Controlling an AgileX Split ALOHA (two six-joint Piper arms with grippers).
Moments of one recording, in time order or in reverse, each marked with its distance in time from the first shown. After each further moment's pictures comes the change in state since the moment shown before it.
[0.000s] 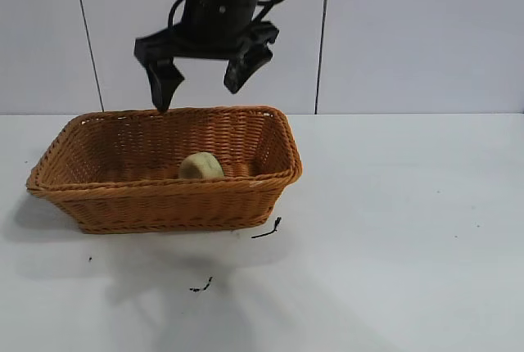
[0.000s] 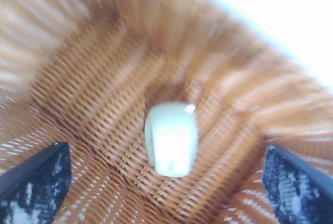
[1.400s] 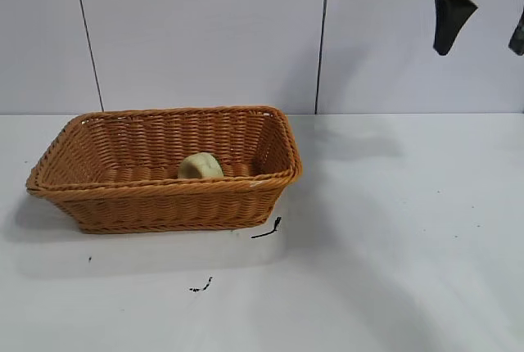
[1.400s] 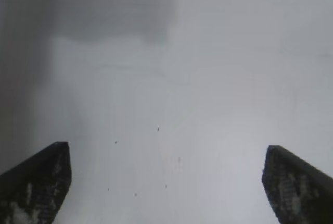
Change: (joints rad) left arm 0.000 0.000 0.000 0.000 0.000 0.000; right arm -0.613 -0.325 0.300 0.017 0.262 -0.051
